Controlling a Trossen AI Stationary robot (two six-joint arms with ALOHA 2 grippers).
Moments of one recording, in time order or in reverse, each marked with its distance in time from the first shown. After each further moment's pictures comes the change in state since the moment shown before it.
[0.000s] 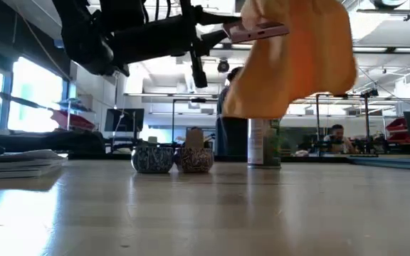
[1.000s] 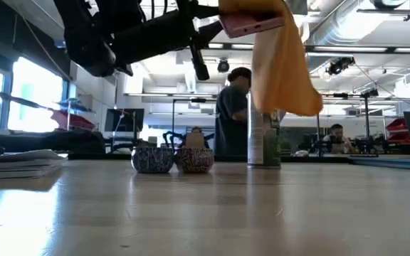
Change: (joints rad) left arm 0.011 0.000 -0.002 0.080 0.092 0.034; right arm -0.091 -0.057 -0.323 0.568 -0.135 -0.268
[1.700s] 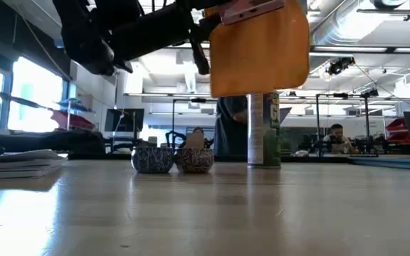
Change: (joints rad) left arm -0.004 -0.002 0.002 0.006 0.018 0.000; right arm -0.053 -0.086 -0.007 0.074 -0.084 -0.020
